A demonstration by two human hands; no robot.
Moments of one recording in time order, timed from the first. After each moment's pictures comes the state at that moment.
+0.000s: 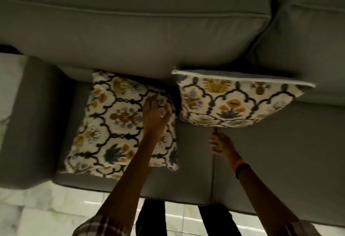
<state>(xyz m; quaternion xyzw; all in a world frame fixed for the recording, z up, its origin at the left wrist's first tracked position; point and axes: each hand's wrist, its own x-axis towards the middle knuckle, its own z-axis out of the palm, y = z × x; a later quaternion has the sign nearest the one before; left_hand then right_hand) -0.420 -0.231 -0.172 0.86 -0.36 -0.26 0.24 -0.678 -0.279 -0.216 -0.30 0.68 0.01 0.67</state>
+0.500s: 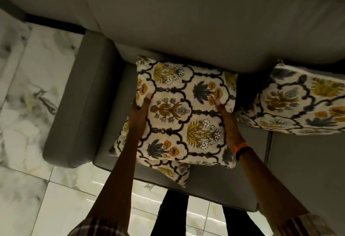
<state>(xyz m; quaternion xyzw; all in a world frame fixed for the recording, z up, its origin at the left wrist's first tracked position) -0.191 -0.078 -0.188 0.81 -0.06 -0.37 0.45 -0.444 -0.220 -0.215 -0.34 0.53 -0.19 0.75</state>
